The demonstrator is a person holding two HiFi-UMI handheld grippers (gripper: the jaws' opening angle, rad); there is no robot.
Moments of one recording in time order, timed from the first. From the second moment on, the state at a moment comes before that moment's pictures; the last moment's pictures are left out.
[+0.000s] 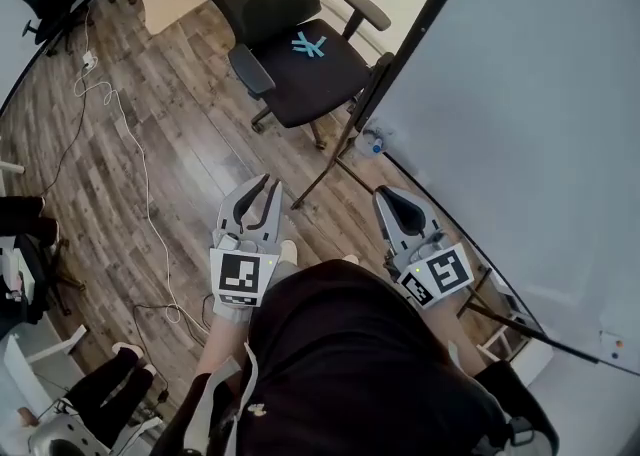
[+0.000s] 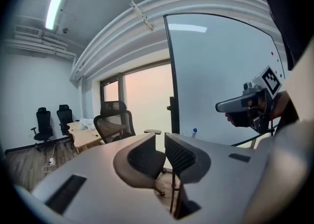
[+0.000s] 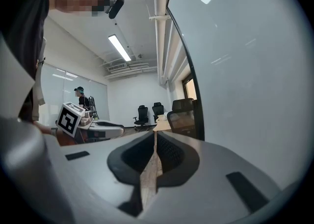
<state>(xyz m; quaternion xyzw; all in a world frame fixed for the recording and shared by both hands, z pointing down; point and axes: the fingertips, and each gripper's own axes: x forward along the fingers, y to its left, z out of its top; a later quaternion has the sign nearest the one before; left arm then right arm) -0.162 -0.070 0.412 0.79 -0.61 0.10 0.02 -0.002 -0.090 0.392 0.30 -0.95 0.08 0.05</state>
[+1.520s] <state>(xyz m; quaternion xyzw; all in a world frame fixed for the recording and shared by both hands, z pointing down) -0.191 -0.054 0.422 0.76 -0.64 0.10 0.03 -0.027 -0.079 0.405 0.27 -0.95 0.06 0.10</state>
